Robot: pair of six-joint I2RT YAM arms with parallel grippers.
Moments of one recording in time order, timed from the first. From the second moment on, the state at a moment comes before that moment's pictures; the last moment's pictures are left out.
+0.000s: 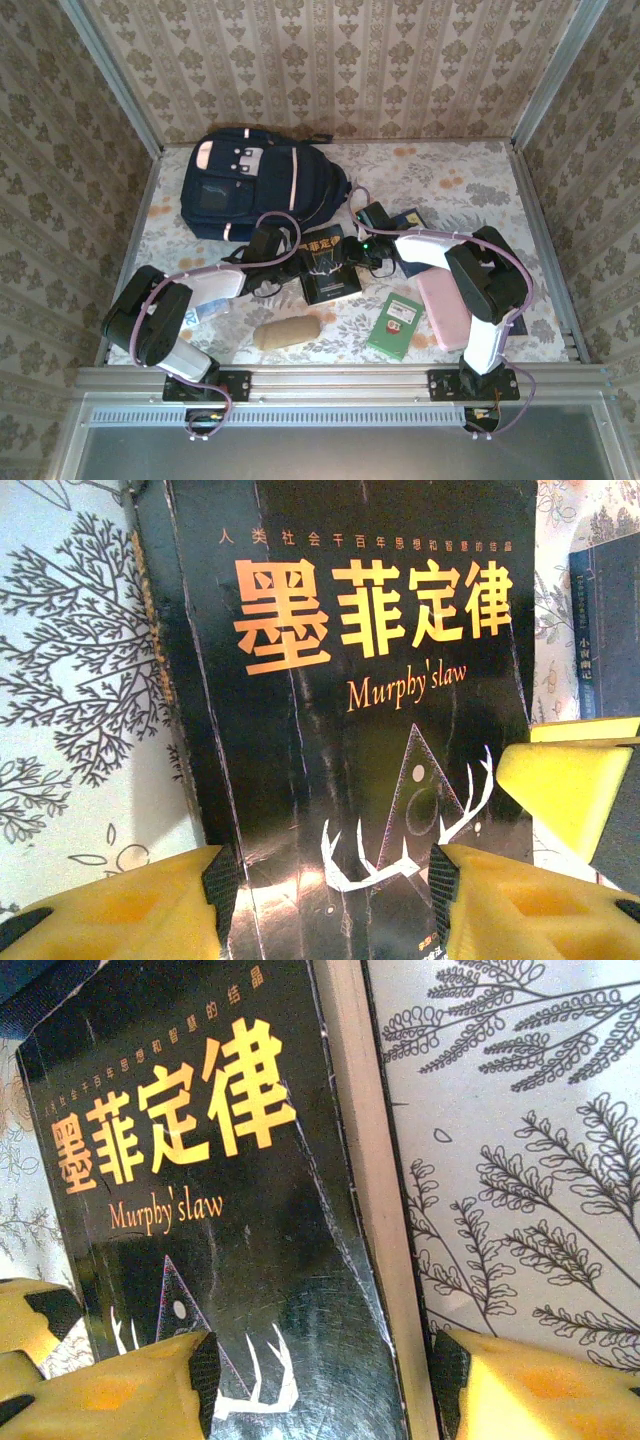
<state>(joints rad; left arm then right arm) -0.59 1.51 0.62 0.06 0.28 -0.86 0.54 1.84 1.03 -0.20 -0.31 0.68</state>
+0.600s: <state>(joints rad) -0.59 1.43 0.56 0.03 0.30 -0.86 0.54 1.84 1.02 -0.19 -0.31 0.68</state>
